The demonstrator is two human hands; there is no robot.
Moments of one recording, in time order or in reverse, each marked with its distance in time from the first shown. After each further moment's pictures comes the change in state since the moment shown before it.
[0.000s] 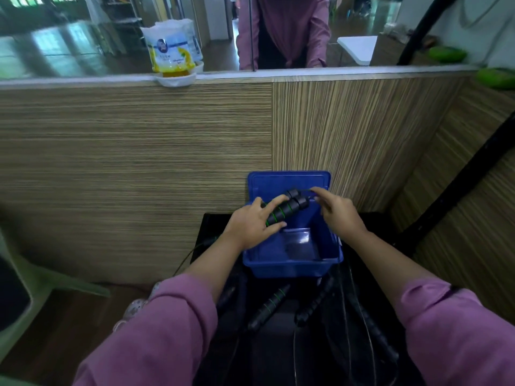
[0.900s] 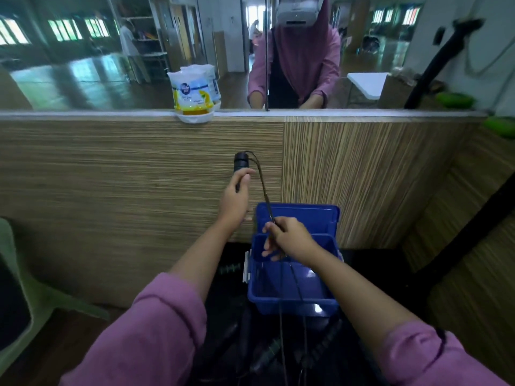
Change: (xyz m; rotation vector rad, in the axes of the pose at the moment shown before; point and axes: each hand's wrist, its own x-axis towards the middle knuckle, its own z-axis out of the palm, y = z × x) left_hand 0.051 -0.032 -0.074 -1.030 0.537 -0.452; right_hand 0.020 -0.115 0.028 0.584 -0.431 0.198
